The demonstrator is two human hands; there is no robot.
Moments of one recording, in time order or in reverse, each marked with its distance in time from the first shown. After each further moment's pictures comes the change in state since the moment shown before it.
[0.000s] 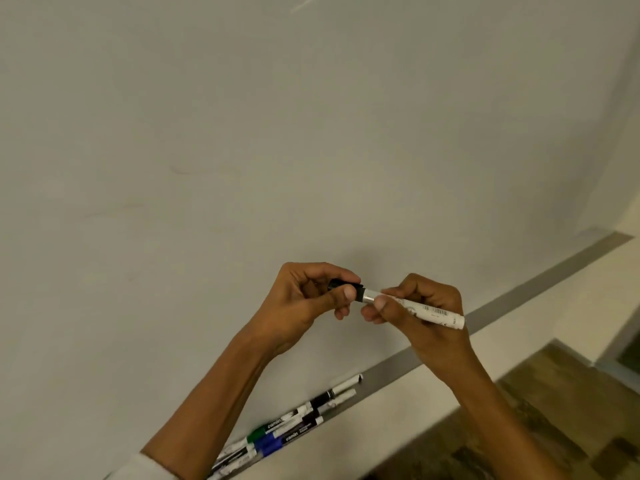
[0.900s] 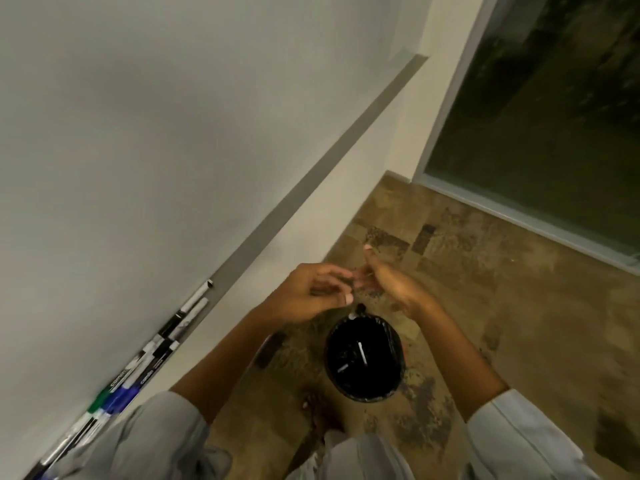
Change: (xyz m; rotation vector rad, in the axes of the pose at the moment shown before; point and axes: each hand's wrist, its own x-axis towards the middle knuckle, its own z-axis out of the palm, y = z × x) left_hand -0.009 -0.212 0.204 0.160 -0.647 -0.502; right_hand -0.154 0.055 -0.217 -0.486 0.454 1.243
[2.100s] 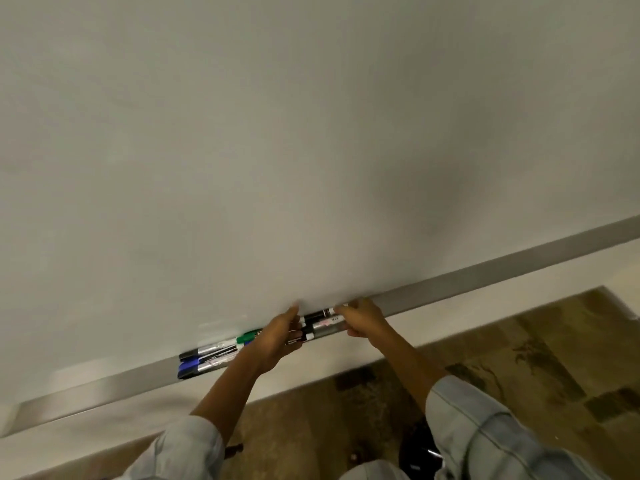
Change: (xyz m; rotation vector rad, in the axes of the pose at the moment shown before) left_hand -0.158 -0.155 -0.139 -0.853 1.020 -0.614; right_hand 0.116 -0.069 0.286 -0.363 -0.463 -0.166
